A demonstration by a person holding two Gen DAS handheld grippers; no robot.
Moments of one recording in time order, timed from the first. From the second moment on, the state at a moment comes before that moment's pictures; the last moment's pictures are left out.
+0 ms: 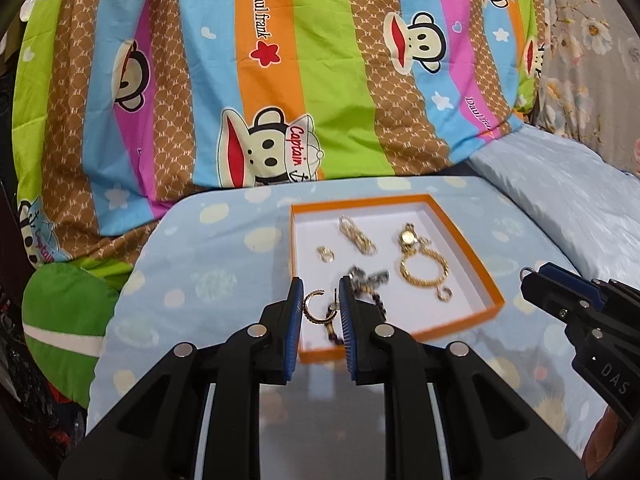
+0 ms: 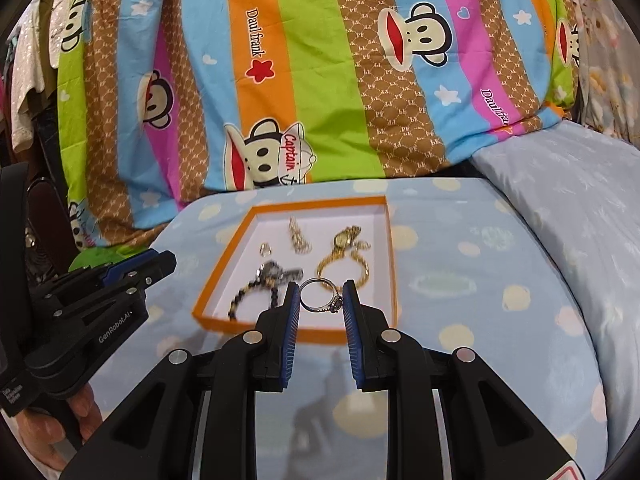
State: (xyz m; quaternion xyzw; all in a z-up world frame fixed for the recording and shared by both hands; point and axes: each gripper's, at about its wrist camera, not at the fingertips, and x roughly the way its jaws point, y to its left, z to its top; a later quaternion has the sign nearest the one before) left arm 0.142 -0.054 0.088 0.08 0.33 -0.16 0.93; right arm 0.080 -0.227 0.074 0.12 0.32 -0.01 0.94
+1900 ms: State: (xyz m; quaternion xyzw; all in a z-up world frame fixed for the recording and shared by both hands) left arm 0.237 -0.098 0.033 0.07 0.38 -0.13 0.91; right arm 0.199 -0.232 0.027 0.11 0.37 -0.04 0.92
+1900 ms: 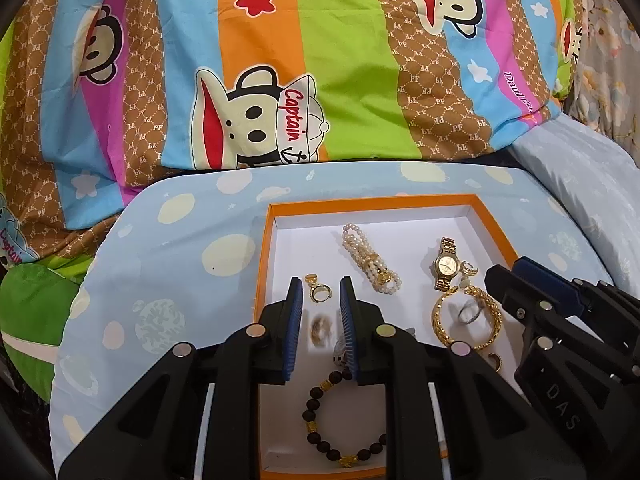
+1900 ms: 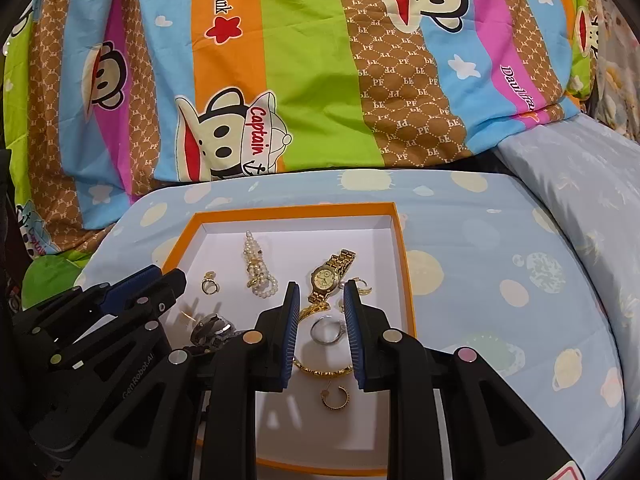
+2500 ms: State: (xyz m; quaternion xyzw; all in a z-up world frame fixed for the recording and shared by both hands) left arm 0.221 -0.089 0.050 0.06 0.36 -0.14 0.92; right arm 0.179 -0.222 0.038 0.11 0.35 -0.03 0.93
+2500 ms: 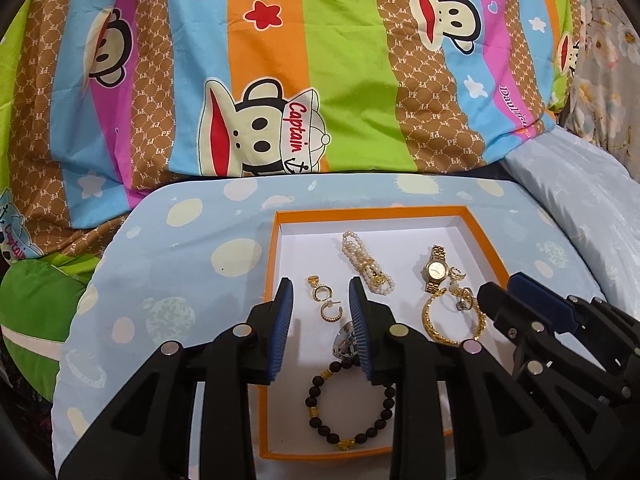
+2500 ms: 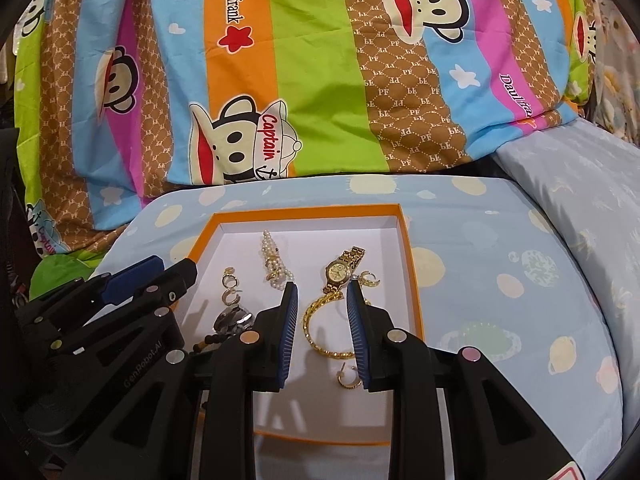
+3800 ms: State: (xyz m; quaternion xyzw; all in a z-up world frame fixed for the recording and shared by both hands) left arm 0.113 -0.047 0.046 0.03 0.34 -0.09 0.94; right arm 0.054 -0.209 0.030 0.11 0.32 -0.09 0.94
